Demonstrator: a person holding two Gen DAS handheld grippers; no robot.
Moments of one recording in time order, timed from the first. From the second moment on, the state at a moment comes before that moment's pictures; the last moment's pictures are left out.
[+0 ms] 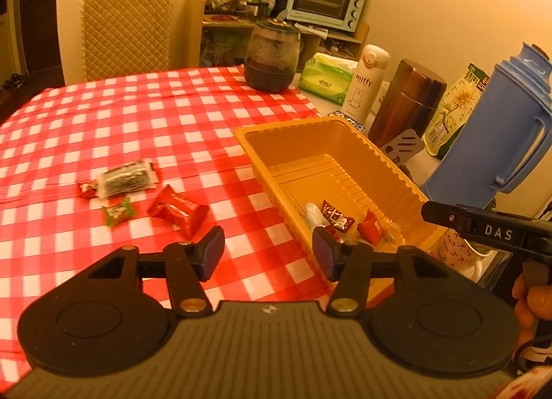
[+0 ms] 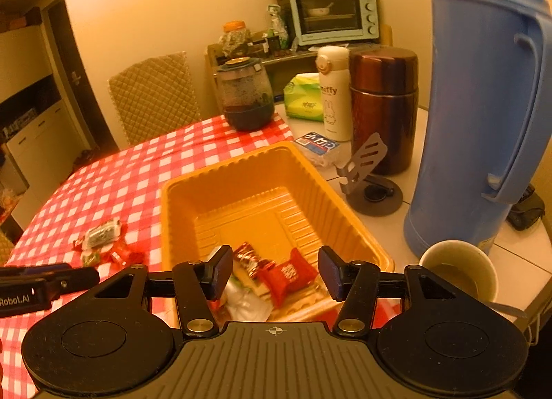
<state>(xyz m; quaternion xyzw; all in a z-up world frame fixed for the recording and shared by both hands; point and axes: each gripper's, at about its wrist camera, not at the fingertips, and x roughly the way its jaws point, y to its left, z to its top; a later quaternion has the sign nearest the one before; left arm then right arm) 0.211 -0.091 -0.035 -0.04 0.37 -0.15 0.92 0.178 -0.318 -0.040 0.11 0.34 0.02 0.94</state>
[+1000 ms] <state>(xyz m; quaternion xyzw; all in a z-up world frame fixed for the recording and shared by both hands) 0.132 0.025 -0.003 -0.06 0.34 -0.05 0.94 0.138 -0.209 -0.004 0.07 0.32 0.10 0.94</state>
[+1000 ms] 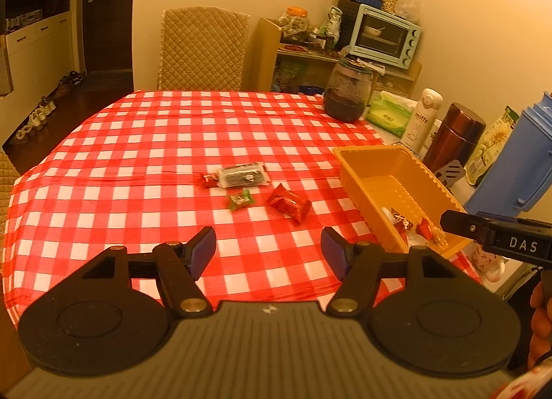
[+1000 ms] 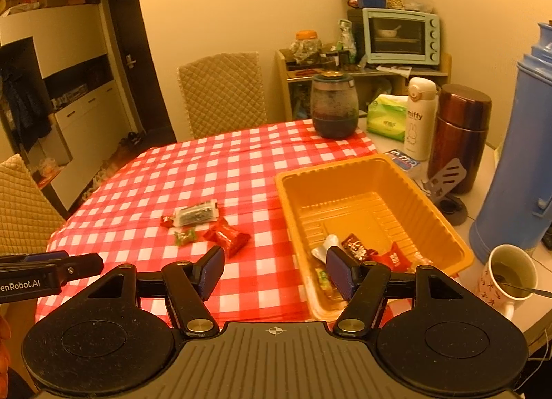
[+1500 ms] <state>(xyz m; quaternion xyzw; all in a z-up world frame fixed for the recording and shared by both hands) 0.152 0.057 -0.022 -0.05 0.36 -0.03 0.93 0.162 -0.173 -0.021 0.06 0.33 0.14 0.93</state>
